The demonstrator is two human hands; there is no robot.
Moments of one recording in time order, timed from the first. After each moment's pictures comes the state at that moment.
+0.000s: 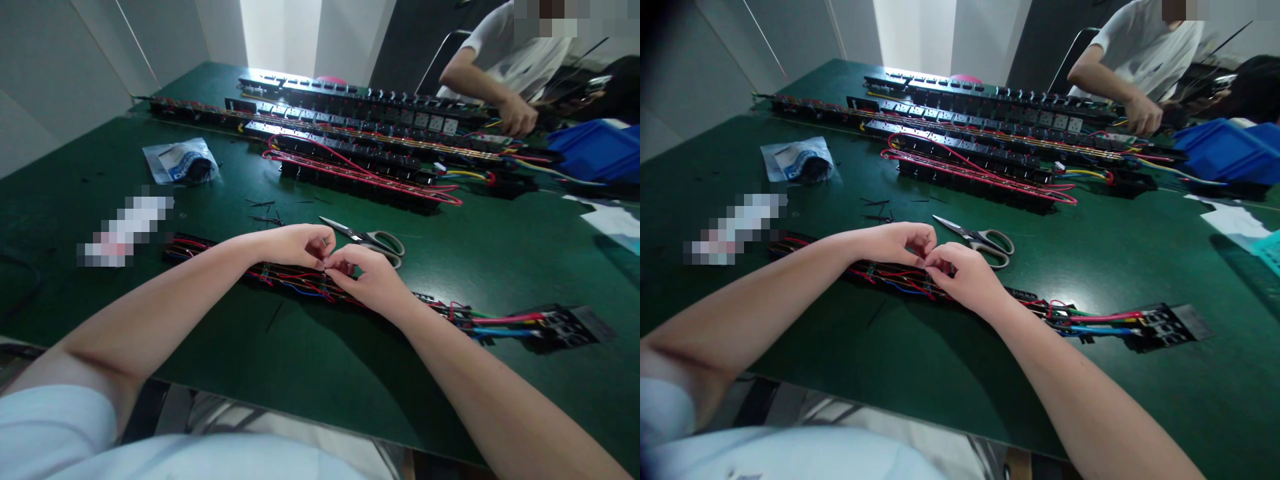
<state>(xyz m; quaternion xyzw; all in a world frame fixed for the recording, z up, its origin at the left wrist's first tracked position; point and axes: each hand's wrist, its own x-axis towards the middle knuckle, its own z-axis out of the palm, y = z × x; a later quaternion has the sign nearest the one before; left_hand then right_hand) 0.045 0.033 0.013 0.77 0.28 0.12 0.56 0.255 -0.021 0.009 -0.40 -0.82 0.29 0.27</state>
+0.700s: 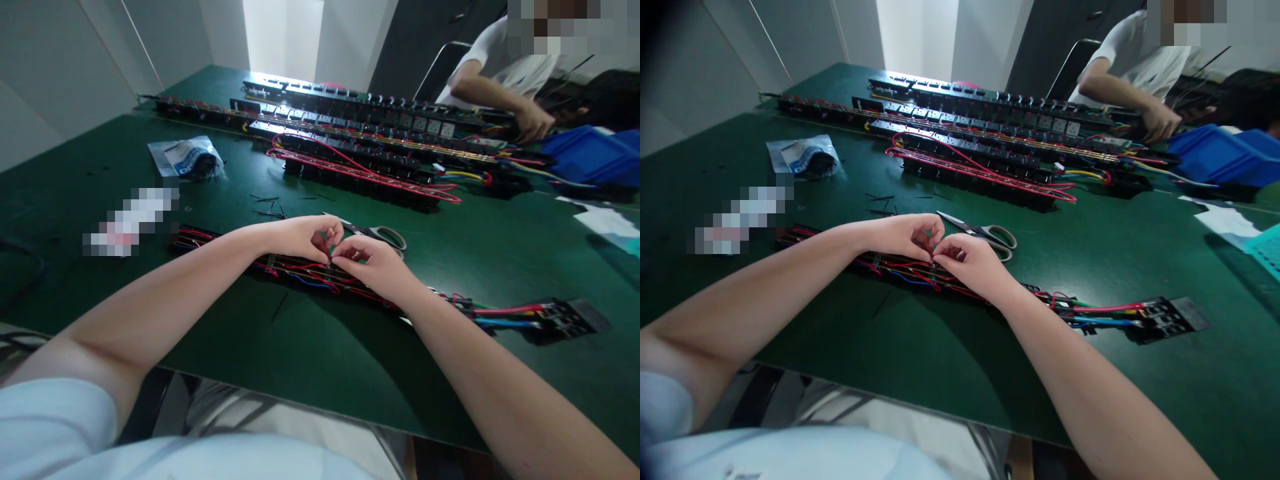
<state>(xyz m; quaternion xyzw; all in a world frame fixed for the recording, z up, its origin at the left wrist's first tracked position) 0.045 0.029 0.014 0.77 0.26 0.17 0.55 0.254 -0.017 0.009 -0.43 -0.79 0.33 0.27</state>
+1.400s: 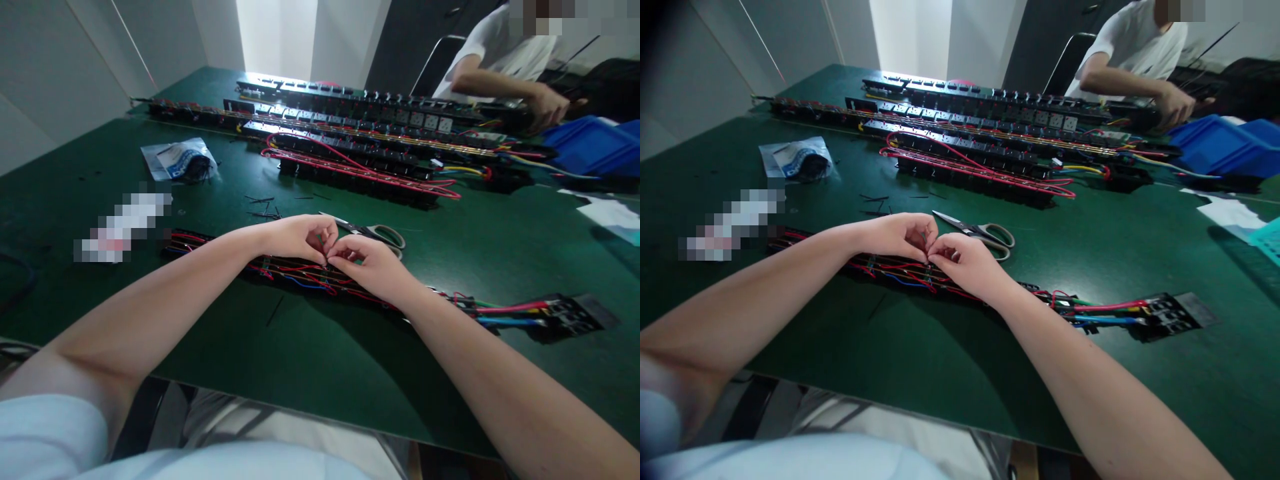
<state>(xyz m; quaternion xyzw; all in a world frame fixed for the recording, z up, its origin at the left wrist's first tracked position) 0.045 0.035 0.007 0.74 0.23 0.18 0.61 0.255 -0.016 0.008 -0.41 -0.81 0.32 0.27</state>
